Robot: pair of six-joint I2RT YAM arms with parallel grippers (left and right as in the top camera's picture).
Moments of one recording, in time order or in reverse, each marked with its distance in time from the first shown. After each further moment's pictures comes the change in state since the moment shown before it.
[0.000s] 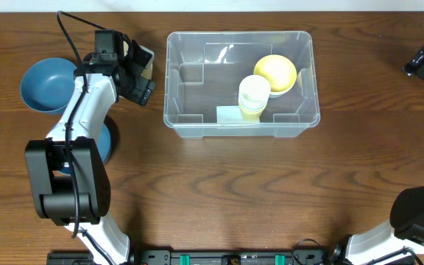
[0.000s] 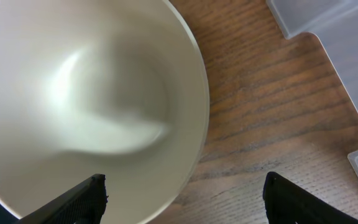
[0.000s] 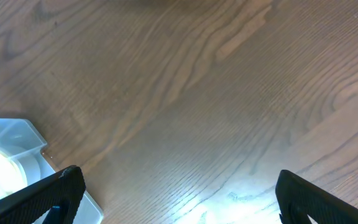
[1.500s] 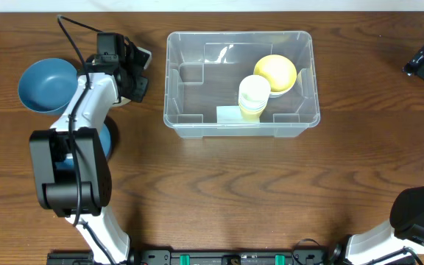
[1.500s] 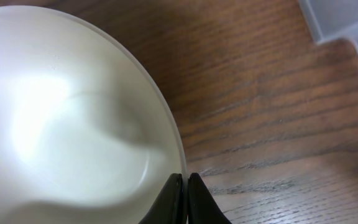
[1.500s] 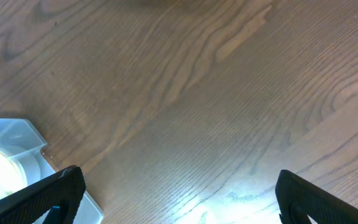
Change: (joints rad) left arm 0.009 0.054 0.000 0.043 -0.003 -0.098; right arm 0.000 0.000 0.000 0.000 0.000 0.000
